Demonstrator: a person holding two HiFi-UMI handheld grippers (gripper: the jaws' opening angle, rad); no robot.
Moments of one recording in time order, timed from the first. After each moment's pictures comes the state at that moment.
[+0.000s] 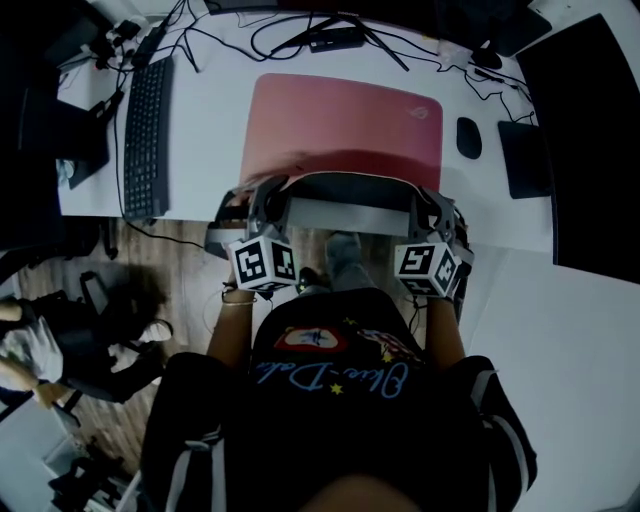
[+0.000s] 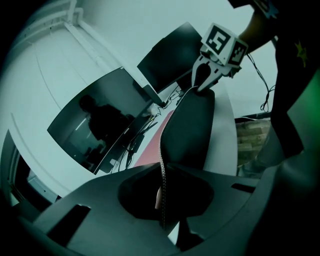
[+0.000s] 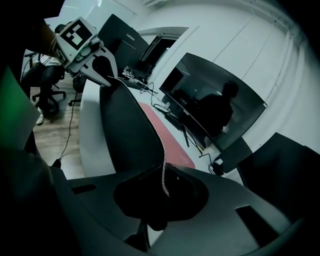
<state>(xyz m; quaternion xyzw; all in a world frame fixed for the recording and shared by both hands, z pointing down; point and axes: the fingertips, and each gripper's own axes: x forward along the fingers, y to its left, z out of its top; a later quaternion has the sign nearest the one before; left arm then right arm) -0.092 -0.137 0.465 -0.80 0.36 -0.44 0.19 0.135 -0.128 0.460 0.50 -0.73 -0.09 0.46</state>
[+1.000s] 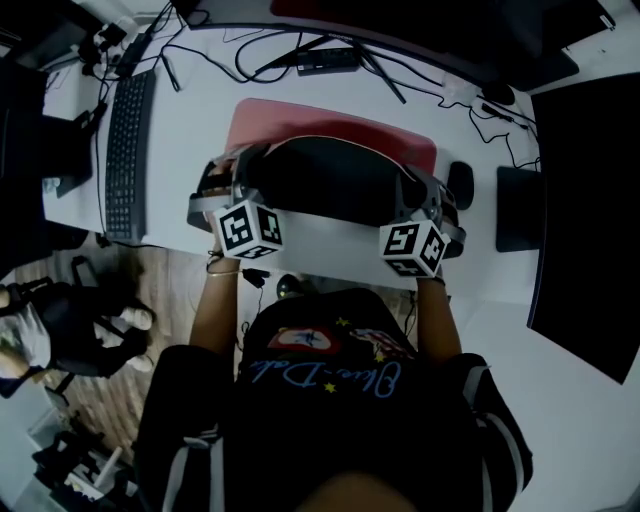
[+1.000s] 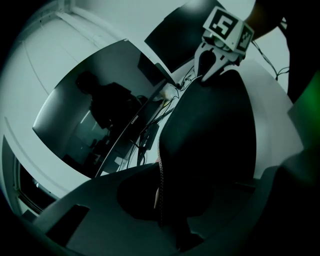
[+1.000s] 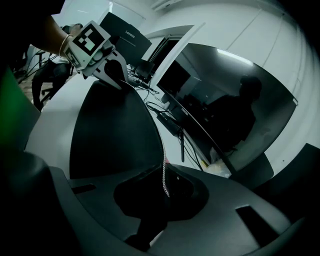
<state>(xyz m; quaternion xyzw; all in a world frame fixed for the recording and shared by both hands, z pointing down) -0.081 -0.284 0.478 -0.76 0.40 -0.49 0.17 0.144 -0.276 0.469 0.43 -0.76 -0.12 0.46</state>
